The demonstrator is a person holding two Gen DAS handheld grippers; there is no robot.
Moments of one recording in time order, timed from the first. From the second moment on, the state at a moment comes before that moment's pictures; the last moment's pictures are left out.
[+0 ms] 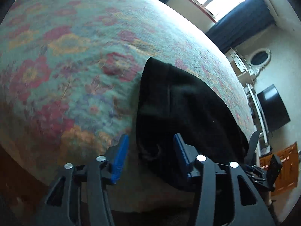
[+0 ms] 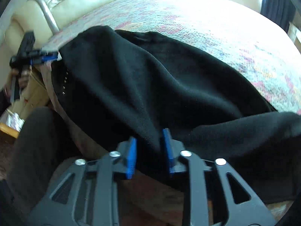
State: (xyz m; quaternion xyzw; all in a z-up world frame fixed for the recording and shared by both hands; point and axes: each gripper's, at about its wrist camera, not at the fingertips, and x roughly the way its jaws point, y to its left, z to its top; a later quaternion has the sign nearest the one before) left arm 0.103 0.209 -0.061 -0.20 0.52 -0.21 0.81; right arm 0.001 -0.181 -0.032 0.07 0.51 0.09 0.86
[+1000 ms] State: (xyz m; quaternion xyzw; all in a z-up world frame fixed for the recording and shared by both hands) left arm 0.117 0.171 -0.083 -0.37 0.53 -0.03 0.76; right arm -0.064 -0.268 -0.052 0.56 0.37 0.02 0.74
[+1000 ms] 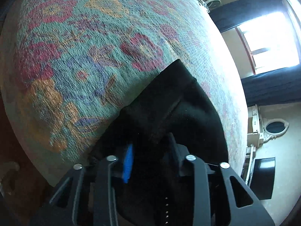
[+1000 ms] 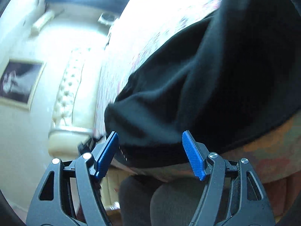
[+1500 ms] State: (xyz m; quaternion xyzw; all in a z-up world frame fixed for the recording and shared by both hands) left arm 0.115 0.195 -0.099 -0.42 0.52 -0.05 0.74; right arm -0.056 -0.269 -0.076 0.56 0.39 0.00 0.73
